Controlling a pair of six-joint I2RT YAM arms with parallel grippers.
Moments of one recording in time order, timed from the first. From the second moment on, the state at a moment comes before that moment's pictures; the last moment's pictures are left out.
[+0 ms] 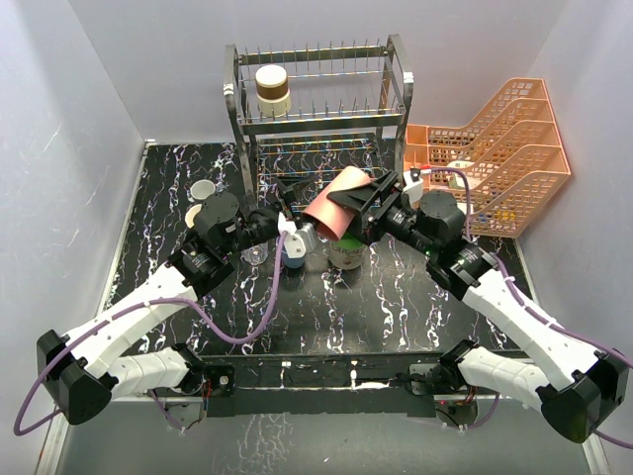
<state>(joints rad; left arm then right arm) -0.77 1.10 1.00 0.17 0.40 0.92 0.57 0.99 0.93 -0.02 -0.25 1.37</state>
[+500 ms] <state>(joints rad) -0.77 1.10 1.00 0.18 0.38 0.92 0.66 1.02 0.87 0.14 -0.22 1.56</state>
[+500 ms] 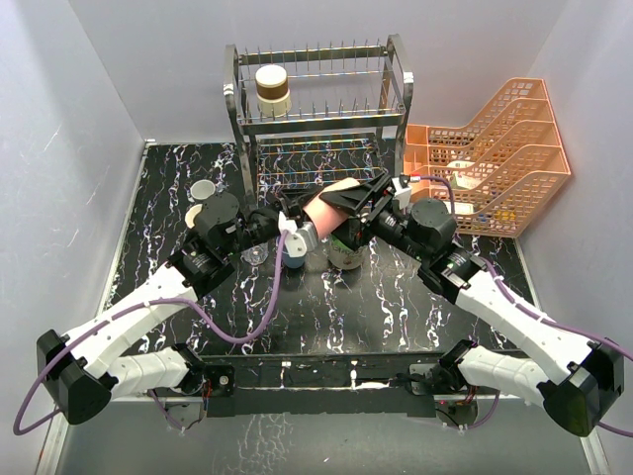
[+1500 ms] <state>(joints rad) -0.87 1.68 1.62 -0.59 0.41 0.79 -0.11 1.06 1.13 -0.53 0.00 0.81</state>
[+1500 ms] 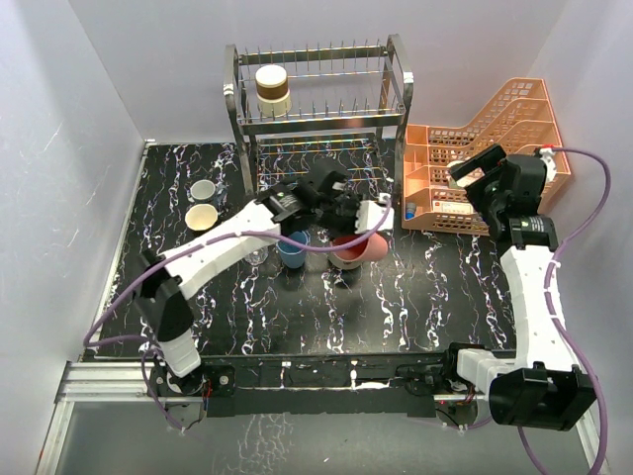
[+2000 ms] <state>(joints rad) -0.97 2.14 2.06 -0.91 0.39 0.95 -0.11 1.13 1.29 -0.58 0.14 0.73</state>
